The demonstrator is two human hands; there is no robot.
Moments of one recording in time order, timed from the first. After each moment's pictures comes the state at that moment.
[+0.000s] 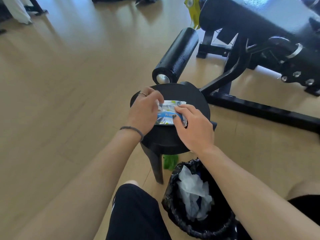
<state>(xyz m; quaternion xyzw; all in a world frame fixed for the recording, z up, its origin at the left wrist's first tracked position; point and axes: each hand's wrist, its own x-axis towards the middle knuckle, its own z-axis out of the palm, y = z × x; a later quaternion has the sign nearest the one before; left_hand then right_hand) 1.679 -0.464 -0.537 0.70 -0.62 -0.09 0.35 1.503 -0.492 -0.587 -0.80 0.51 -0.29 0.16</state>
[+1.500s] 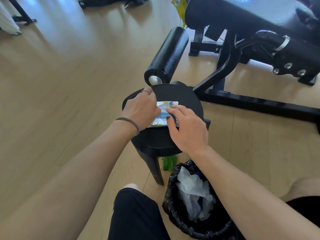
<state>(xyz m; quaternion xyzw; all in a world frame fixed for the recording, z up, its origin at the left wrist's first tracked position) 1.673 -0.493 -0.519 0.70 -0.71 0.03 0.05 1.505 -0.491 -0.591 -0.80 0.50 -0.32 0.10</state>
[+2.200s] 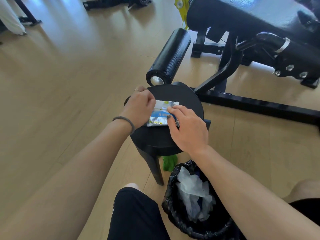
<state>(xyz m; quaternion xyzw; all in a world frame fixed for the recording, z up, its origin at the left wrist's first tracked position) 1.683 -0.487 -0.516 0.73 -0.64 -0.10 0.22 1.505 -0.492 -0.591 -0.80 0.50 -0.30 0.10</state>
